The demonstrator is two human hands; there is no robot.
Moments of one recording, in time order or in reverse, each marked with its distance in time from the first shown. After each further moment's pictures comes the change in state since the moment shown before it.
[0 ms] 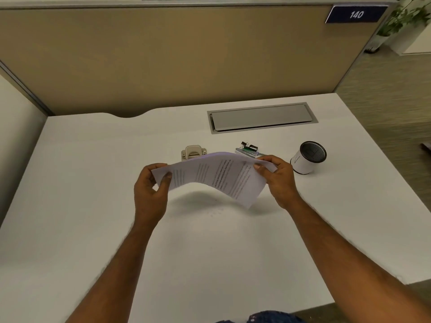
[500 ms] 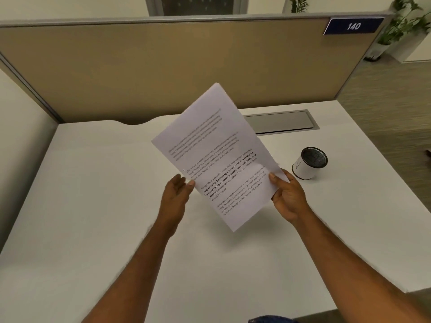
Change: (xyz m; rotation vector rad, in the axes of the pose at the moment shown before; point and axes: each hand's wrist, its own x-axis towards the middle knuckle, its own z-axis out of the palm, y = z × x) left_hand -0.014 0.001 0.028 -0.273 -0.204 -0.551; right_hand -0.018 0.003 -0.016 0.639 0.003 0.276
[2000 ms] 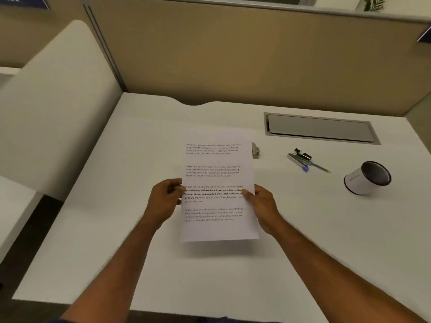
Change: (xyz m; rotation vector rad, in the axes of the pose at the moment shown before) left_hand -0.021 -0.029 -0.163 0.201 0.163 -0.026; right_hand -0.027 0.141 0.112 -0.639 -0.159 0.167
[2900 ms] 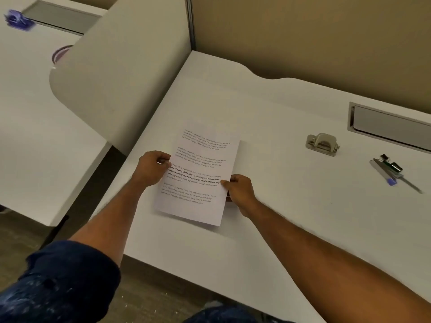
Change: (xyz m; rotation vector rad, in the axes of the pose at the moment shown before) left_hand 0.047 -0.076 -0.196 0.524 0.223 -0.132; right_hand 0.032 0.052 0.222 -0.263 -0.198 0.251
